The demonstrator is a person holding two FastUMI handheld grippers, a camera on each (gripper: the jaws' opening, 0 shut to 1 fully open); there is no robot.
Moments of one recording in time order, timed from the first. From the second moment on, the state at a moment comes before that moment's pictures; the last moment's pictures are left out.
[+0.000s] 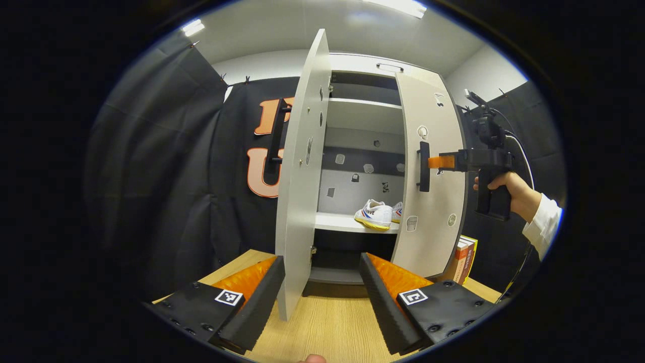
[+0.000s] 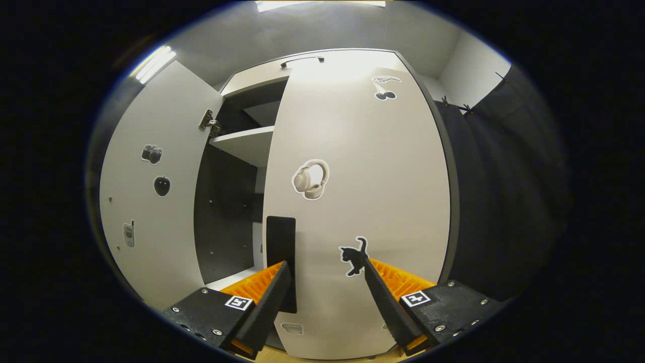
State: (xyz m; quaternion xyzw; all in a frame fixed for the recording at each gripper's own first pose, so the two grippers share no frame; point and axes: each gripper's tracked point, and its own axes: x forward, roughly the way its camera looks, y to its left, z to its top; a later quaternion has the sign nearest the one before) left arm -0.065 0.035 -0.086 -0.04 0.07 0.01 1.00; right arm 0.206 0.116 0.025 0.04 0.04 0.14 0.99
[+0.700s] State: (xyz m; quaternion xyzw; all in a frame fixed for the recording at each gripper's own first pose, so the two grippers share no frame) left arm -0.066 0.034 -0.079 -0.05 0.07 0.00 1.00; right arm 0.168 0.101 0.046 0.05 0.02 0.12 0.99
